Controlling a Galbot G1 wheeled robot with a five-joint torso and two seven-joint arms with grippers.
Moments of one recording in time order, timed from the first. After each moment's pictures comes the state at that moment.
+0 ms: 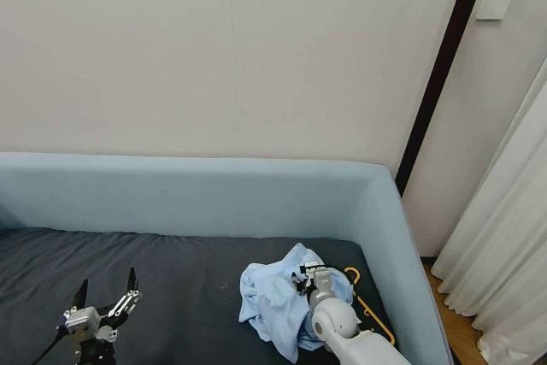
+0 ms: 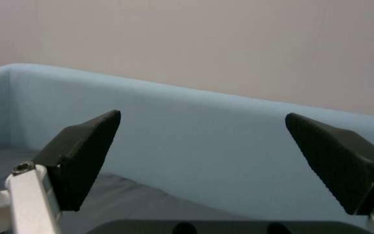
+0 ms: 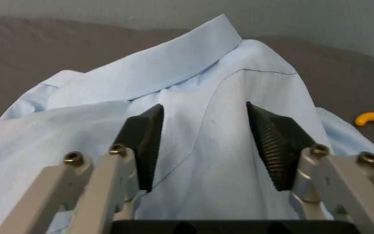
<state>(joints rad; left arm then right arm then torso) 1.61 -1.40 -0.75 -1.95 -0.33 -0.36 -0.12 -0.78 1.29 -0.14 1.33 0.60 -0.34 0.40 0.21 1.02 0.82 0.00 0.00</state>
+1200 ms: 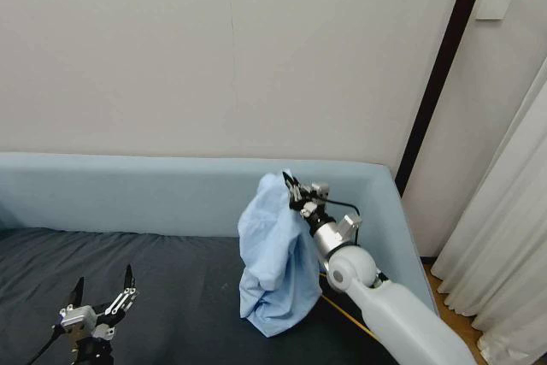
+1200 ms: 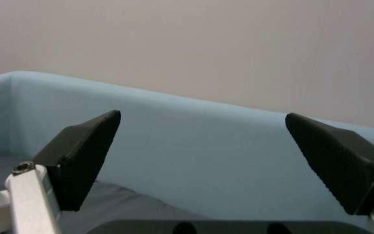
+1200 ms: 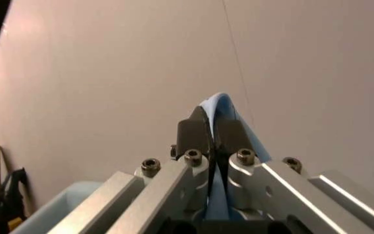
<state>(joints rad) 1.60 -1.40 -0.75 -1.95 -0.34 -0.38 -0.13 -0.45 1.15 -0.20 1.60 0.93 0.21 0.03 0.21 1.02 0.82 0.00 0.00</state>
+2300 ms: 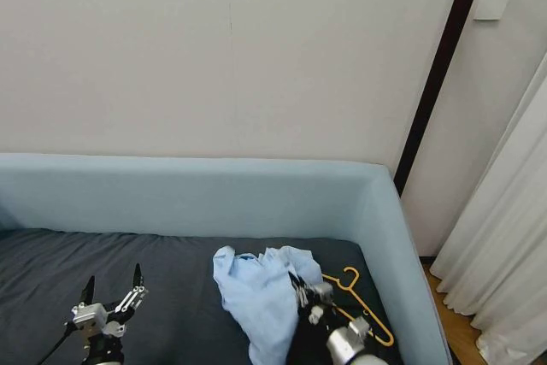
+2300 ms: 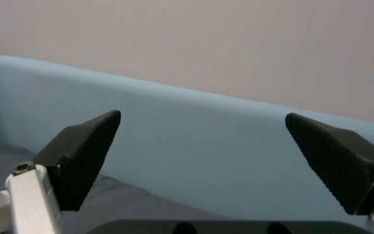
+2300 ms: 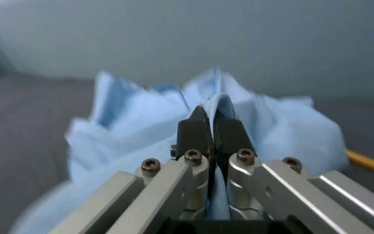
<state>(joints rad) 1.56 -1.42 -0.69 -1.92 -0.32 -0.38 -0.13 -1.08 1.06 -0.16 1.46 0.58 0.30 0.04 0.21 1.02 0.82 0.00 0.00</state>
